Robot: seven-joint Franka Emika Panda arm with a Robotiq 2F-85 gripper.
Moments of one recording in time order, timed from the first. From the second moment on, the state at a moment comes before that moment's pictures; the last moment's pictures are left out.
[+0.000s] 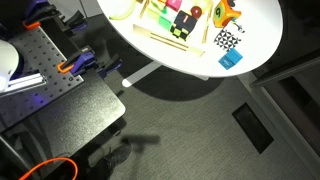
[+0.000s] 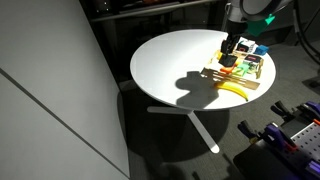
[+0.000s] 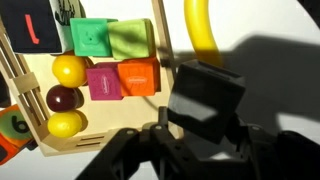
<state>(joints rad) 0.06 0.15 0.01 -2.31 -0.13 2.51 -0.14</state>
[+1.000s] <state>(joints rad) 0.05 0.15 -0.03 -2.54 -0.47 2.80 -0.28</state>
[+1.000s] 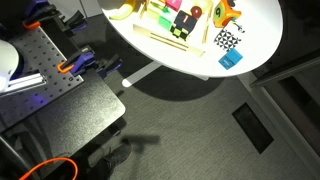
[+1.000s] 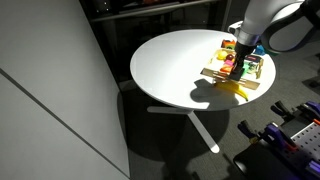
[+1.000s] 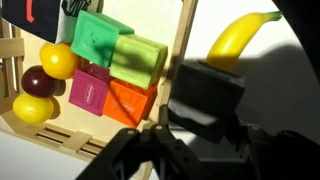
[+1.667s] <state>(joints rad) 0.05 0.15 -0.07 -2.54 -0.52 2.79 -0.22</state>
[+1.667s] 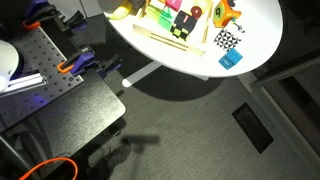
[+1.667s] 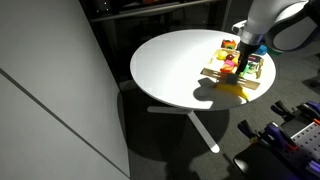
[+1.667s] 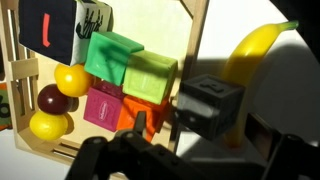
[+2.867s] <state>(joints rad) 0.06 -0.04 0.00 -2.39 -0.26 2.15 0.10</state>
